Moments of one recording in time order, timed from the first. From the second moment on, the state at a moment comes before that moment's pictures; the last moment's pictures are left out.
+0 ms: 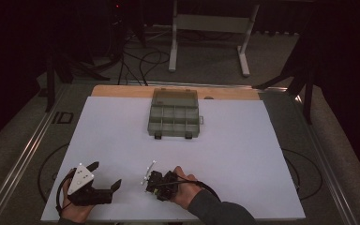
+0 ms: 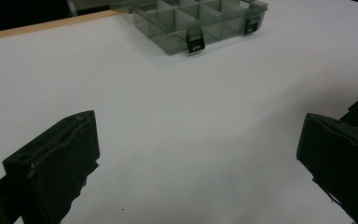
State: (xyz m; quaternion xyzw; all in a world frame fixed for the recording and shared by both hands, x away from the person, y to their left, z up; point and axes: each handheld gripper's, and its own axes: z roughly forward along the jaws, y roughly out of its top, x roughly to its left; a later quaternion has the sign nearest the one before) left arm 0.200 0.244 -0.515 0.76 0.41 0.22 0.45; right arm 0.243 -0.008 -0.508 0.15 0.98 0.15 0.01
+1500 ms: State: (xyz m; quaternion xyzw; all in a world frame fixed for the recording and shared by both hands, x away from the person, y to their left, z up) left arm 0.200 0.245 -0.515 0.76 0.41 0.22 0.45; right arm 0.263 -0.026 -0.464 0.19 0.97 0.18 0.03
